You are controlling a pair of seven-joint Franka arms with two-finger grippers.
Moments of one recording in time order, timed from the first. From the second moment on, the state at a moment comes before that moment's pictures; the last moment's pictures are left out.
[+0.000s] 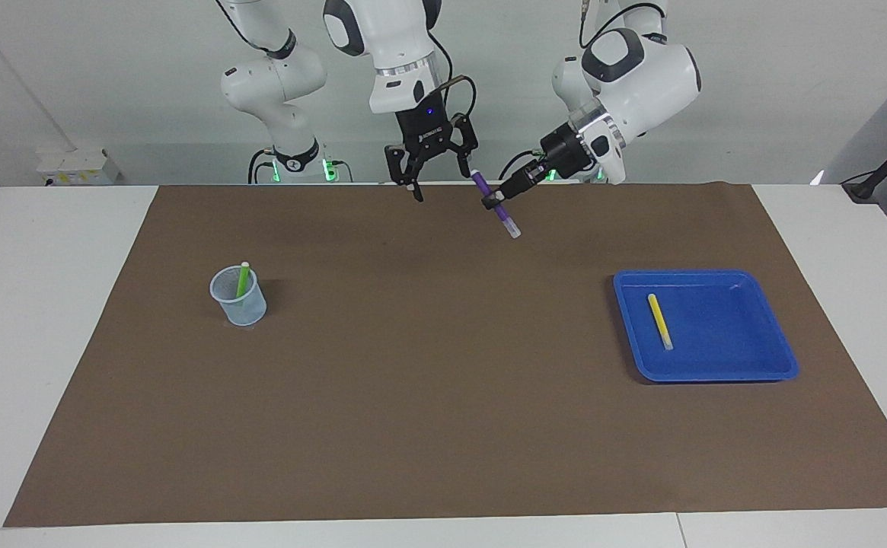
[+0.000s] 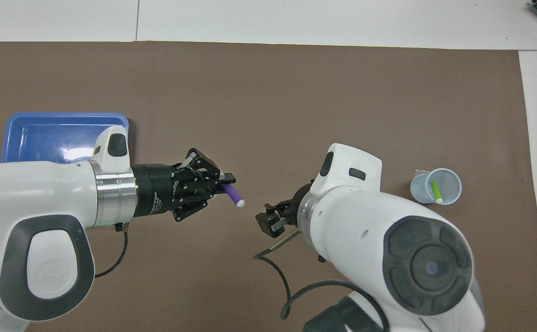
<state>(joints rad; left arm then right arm) -0.25 -0.22 -0.18 -2.13 -0.94 2.17 -0.75 0.46 -0.11 0.13 -1.89 0.06 2.02 0.12</state>
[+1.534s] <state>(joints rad) 0.24 -0.04 -0.16 -2.15 0.02 2.01 0.21 -0.13 -0.08 0.12 -2.13 0.06 1.88 0.33</state>
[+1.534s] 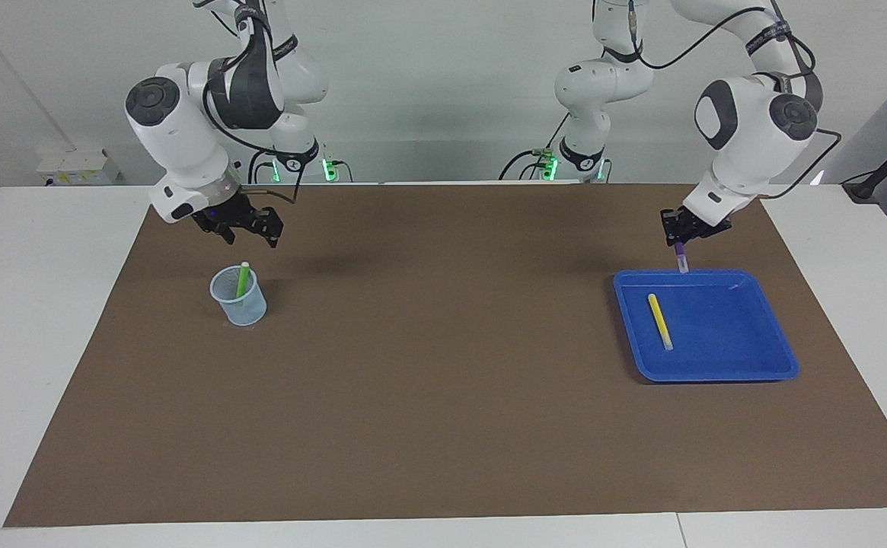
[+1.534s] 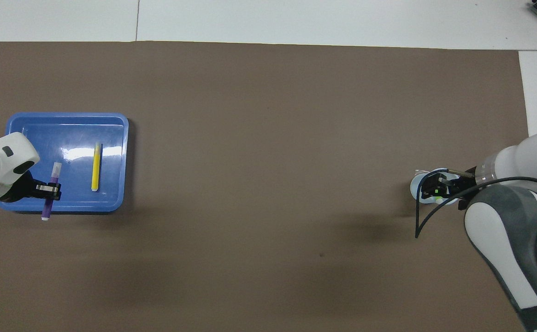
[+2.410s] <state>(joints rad) 0.29 0.25 -0.16 -2.07 0.05 2.30 0.22 -0.16 -0.01 0.12 -2.17 -0.02 1.95 0.41</state>
